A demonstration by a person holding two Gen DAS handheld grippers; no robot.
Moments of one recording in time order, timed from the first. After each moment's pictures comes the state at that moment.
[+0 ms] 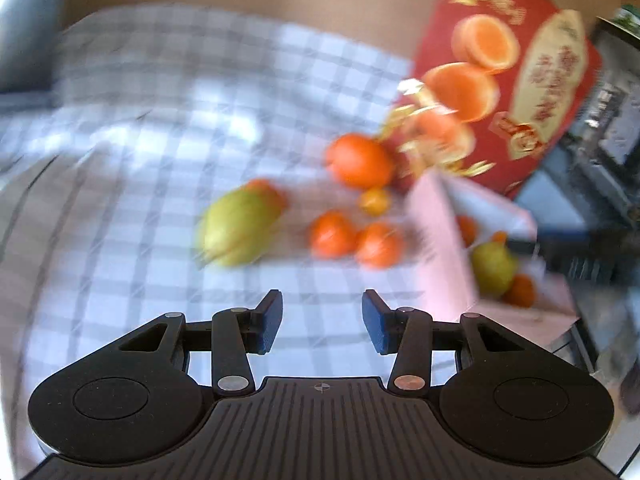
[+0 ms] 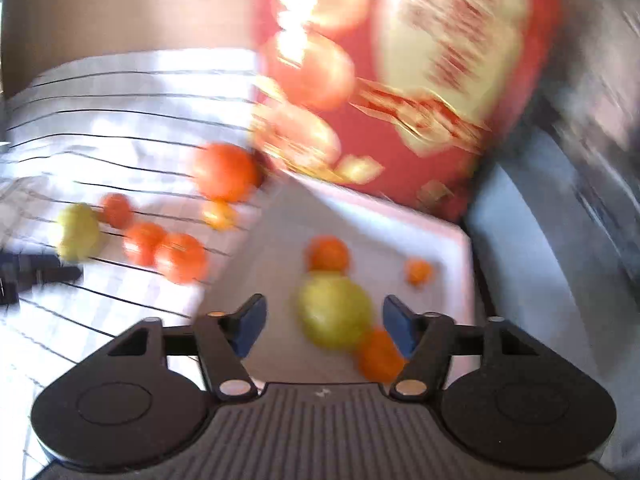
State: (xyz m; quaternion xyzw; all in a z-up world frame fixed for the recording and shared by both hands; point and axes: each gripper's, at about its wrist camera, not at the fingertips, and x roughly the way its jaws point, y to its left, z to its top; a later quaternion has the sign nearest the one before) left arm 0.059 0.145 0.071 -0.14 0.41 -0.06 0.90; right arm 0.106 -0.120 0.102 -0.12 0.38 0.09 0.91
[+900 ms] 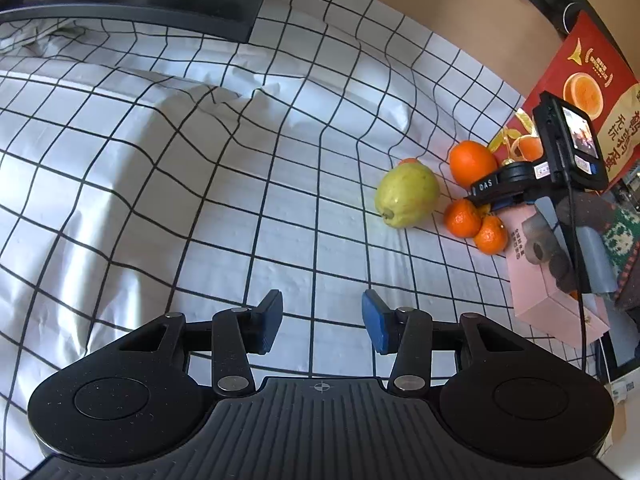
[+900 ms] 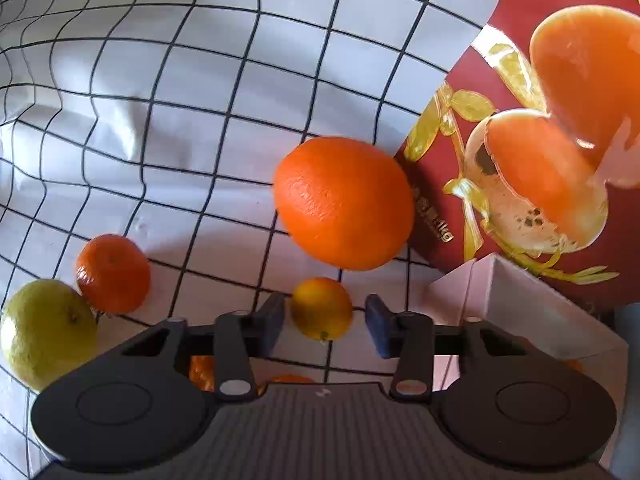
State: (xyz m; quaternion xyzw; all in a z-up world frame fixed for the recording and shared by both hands) left arm 0.006 0.253 0.049 -0.21 0.42 0.00 0.88; right arm 0.259 0.022 0.026 -0.17 0.51 0.08 0.84
